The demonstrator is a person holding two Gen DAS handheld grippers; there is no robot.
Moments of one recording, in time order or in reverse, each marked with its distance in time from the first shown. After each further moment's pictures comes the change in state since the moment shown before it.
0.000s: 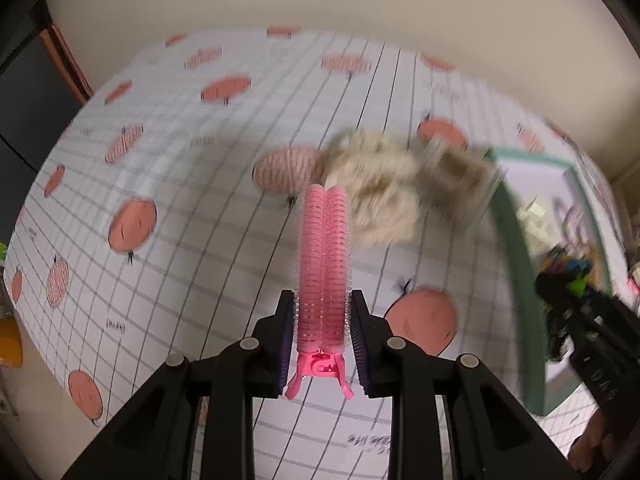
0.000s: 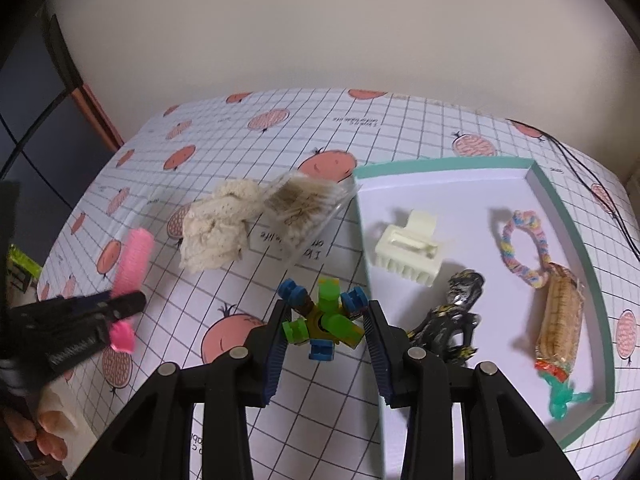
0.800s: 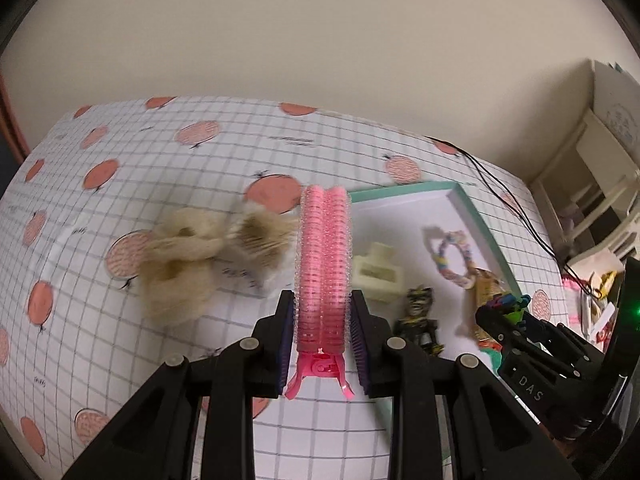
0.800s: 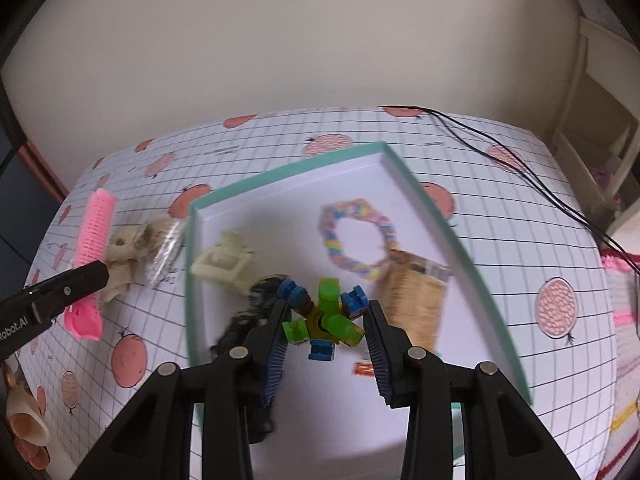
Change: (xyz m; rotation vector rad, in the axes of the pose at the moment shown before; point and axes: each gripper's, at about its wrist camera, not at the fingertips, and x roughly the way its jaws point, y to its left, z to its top) left arm -0.016 -0.137 0.026 0.134 -0.137 -0.225; right arm -0.029 -0.130 -0.009 0.184 -0.048 -0.153
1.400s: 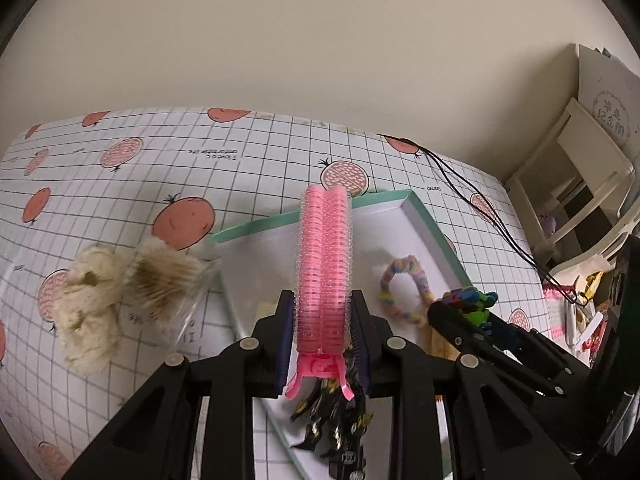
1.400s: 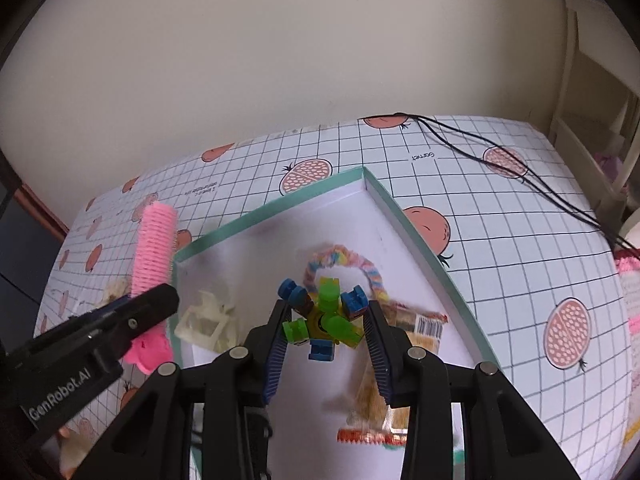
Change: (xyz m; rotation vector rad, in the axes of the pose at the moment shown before) left arm 0.051 -0.058 0.034 0.016 0.010 -0.086; right arm 0.025 -0.023 0.036 0.105 -0.018 0.042
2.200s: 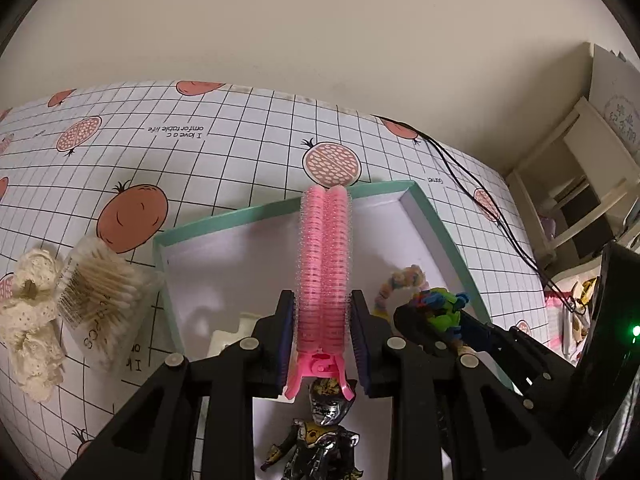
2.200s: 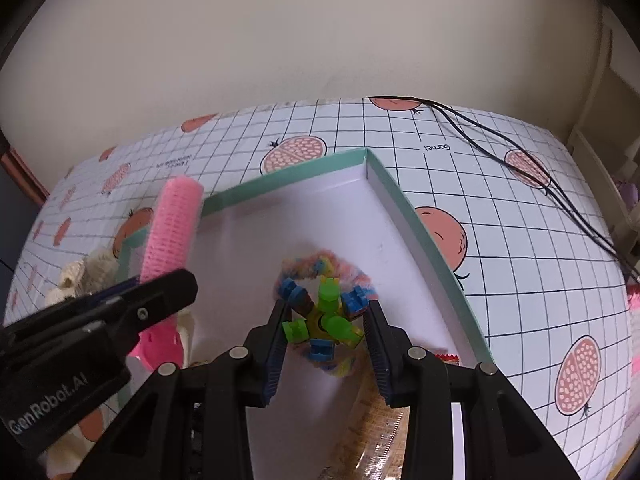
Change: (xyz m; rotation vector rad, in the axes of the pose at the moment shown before) left arm 0.051 -0.004 0.007 -0.025 0.057 -0.070; right arm 0.050 0.000 0.007 -0.112 0.054 -0.074
